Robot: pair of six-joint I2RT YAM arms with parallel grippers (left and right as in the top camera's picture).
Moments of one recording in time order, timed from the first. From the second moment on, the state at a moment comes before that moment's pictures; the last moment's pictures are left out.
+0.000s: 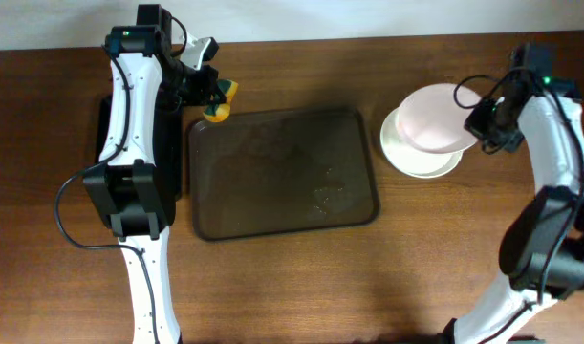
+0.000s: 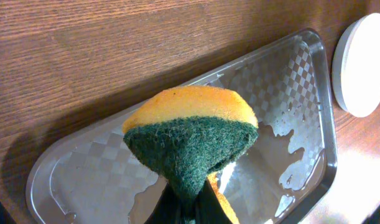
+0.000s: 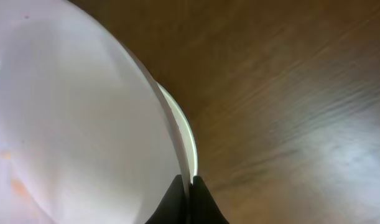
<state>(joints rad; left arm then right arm) -0.01 2.52 2.57 -1.42 0.55 0.17 -0.27 1.97 1.64 -0.97 0.00 0.42</state>
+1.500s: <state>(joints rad) 0.14 2.36 3.02 -1.68 0.03 0.00 -0.13 1.48 1.68 -1.16 -0.07 0.31</state>
